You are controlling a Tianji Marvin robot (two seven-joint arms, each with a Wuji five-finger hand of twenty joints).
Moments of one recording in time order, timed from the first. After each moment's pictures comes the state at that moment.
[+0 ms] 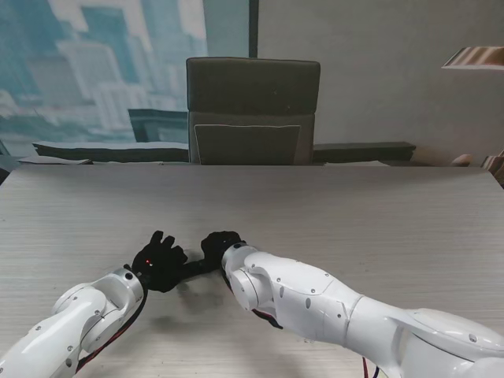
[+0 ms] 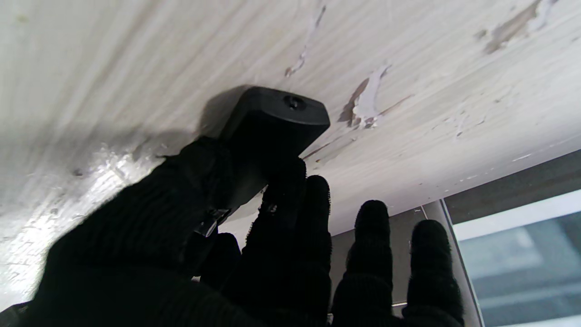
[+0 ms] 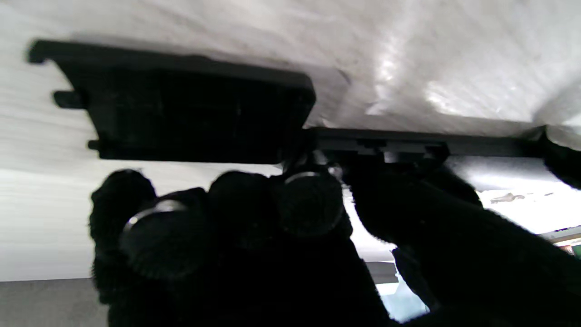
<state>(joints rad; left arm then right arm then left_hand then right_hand) 1.61 -0.98 -1.16 -1.56 1.38 -0.18 -0.02 -0.88 -1.39 0.22 -1.04 -0.56 0.31 -0.04 0.65 -0.46 0.72 -0.10 0.59 0.25 0.83 0.30 0.57 0.13 0.40 0.31 0.32 0.27 0.32 0.33 -0.02 0.32 0.67 0.35 0.36 -0.54 1.26 -0.02 1.34 0.23 1.26 0.73 1.36 0.29 1.18 0.56 1.27 0.43 1.45 0.53 0.72 0.57 1.49 0.57</state>
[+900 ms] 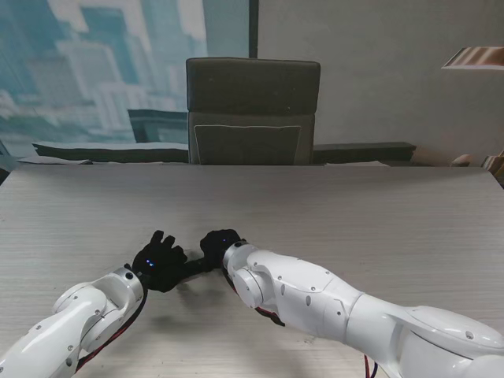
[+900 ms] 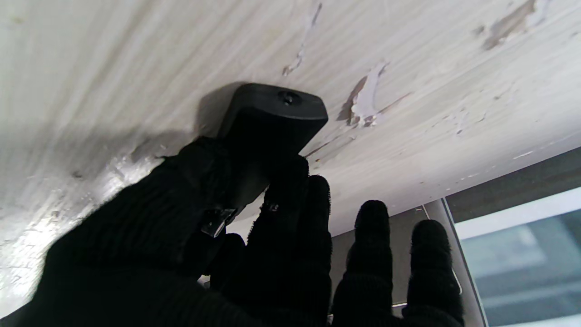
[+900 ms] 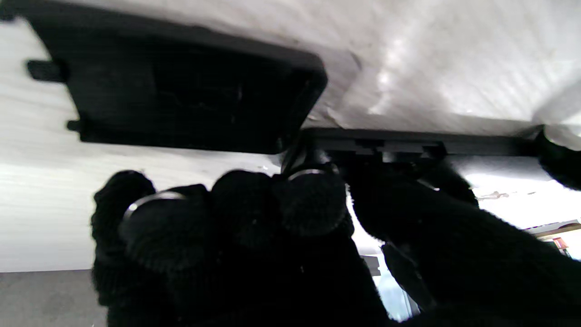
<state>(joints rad) 1.60 -0.98 -1.15 -1.56 1.39 -0.18 -0.02 -0.88 -1.40 0.22 -1.00 -0.58 0.22 -0.08 0.64 -0.46 0.72 -0.10 0.61 0.27 0.85 0.30 0.57 0.13 0.40 0.31 0.32 0.27 0.32 0.33 -0.02 0.32 0.67 0.35 0.37 -0.51 1.24 -0.01 1.35 0.19 1.27 0.69 1.36 0.27 1.18 0.57 1.27 0.41 1.42 0.51 0.68 0.56 1.49 0.57</state>
